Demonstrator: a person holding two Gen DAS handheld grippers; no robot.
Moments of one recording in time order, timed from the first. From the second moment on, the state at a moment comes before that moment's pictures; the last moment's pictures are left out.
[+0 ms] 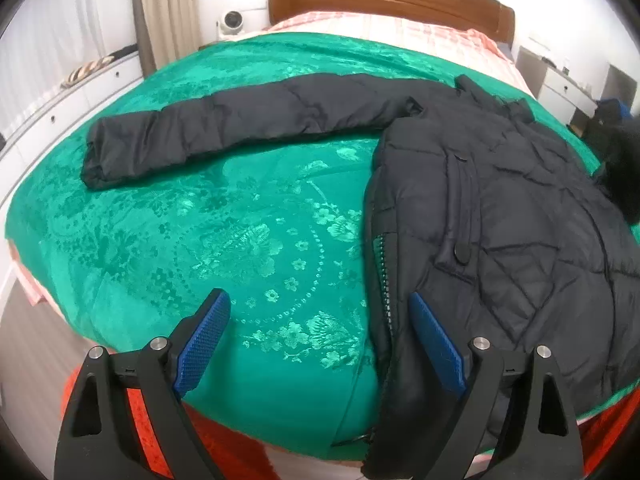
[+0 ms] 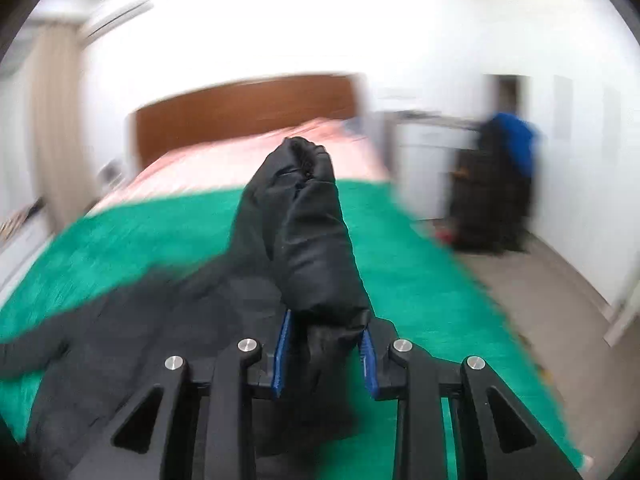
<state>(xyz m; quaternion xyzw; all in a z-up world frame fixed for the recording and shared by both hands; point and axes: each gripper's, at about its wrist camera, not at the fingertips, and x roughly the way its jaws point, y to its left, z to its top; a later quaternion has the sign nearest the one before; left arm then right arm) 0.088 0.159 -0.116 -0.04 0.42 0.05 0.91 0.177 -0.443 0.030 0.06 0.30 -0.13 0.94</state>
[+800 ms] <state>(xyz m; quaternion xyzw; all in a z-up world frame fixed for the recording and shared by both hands) 0.147 0.142 -0.081 0.05 0.39 0.04 0.92 -0.039 -0.444 -0.085 0.23 0.32 -0.30 0.87</state>
